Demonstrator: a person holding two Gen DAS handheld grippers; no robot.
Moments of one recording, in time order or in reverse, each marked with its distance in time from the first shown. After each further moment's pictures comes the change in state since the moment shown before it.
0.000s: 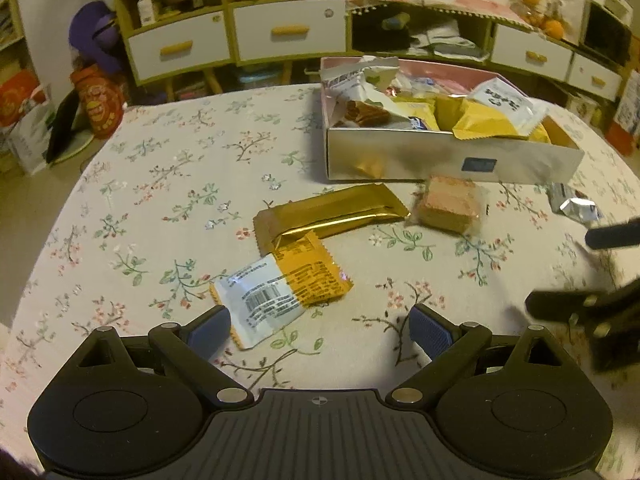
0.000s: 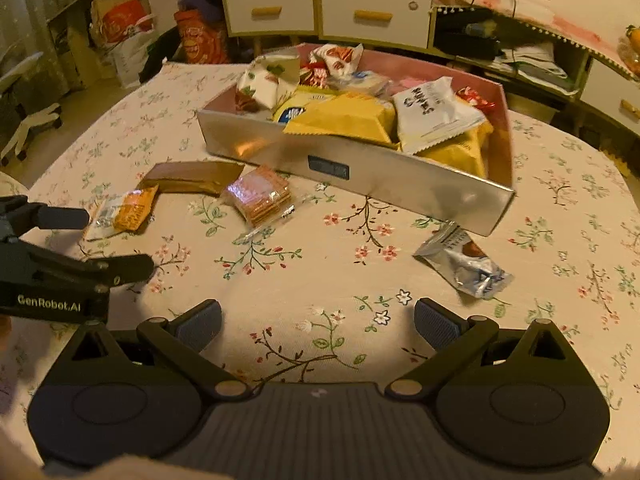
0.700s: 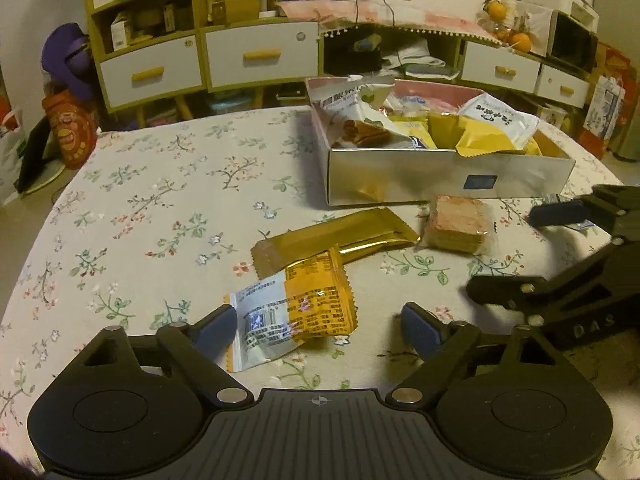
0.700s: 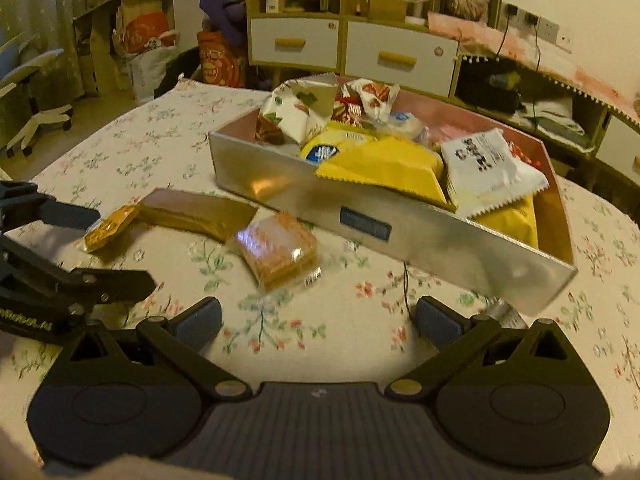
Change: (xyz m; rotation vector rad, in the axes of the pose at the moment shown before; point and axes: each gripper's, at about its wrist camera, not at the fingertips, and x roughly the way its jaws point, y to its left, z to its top) left arm 0.017 0.023 0.003 0.066 -0.094 -0.096; right arm 0.029 0.015 0.014 -0.099 -0.152 -0.006
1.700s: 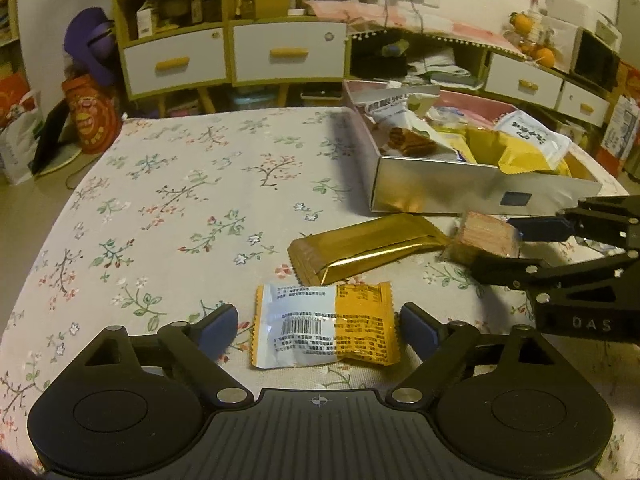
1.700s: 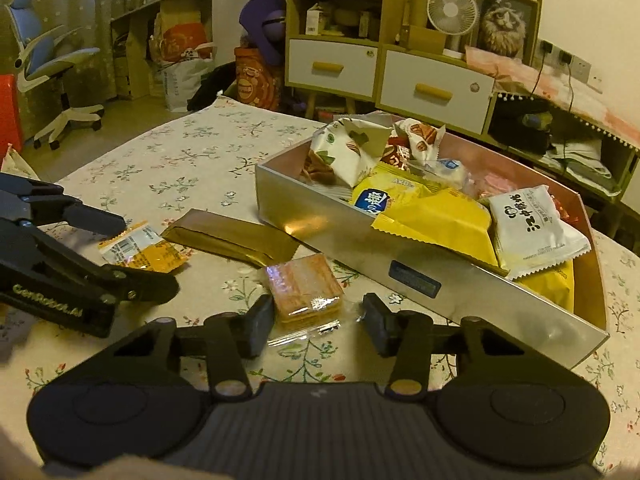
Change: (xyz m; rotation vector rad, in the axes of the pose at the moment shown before) left arm 0.003 0.022 0.004 -0.077 0.006 0.034; right arm 0.002 0.017 0.014 -0.089 -0.064 0.067
